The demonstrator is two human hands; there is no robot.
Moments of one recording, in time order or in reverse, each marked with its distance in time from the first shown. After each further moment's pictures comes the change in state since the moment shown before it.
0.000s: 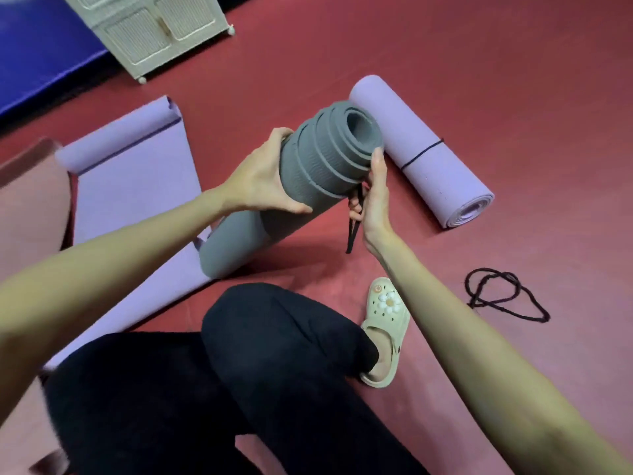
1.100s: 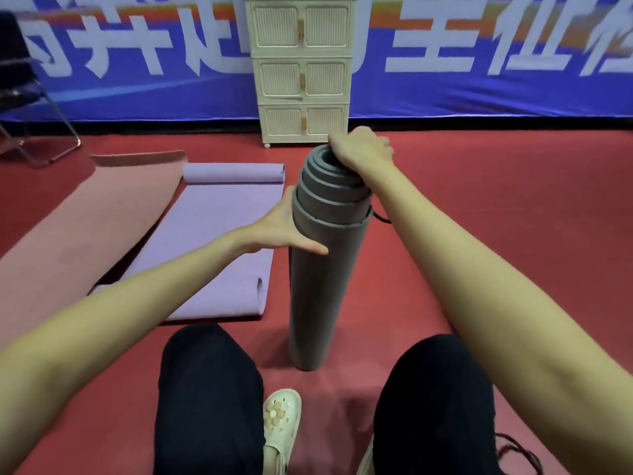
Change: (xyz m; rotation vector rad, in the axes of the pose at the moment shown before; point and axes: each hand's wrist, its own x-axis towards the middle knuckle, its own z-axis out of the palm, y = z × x) left_hand -0.145 -0.052 -0.122 -0.523 0.340 -0.214; right_hand -0.069 -0.151 0.274 -1.180 -0.201 -0.416
